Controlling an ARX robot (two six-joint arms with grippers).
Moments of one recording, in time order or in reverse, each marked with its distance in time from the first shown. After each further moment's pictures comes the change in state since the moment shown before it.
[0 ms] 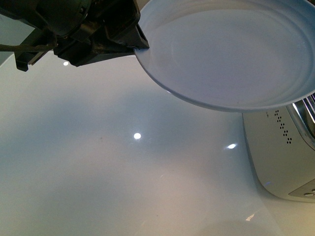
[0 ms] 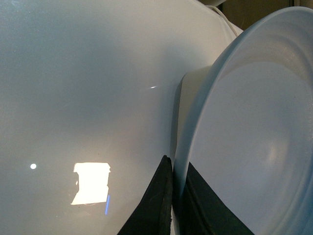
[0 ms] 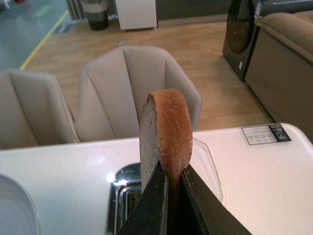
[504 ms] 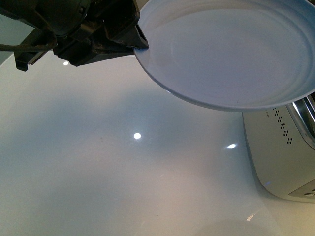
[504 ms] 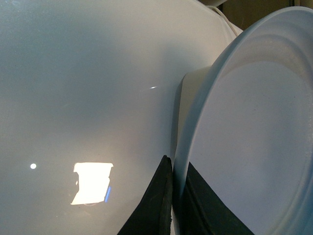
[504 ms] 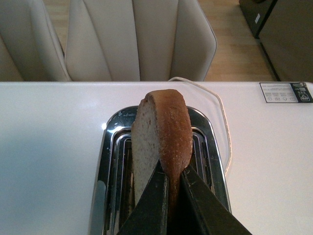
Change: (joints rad) left arm 0.000 0.000 0.000 0.000 0.000 0.000; right arm 0.029 0.217 -0.037 0.031 -0.013 -0.052
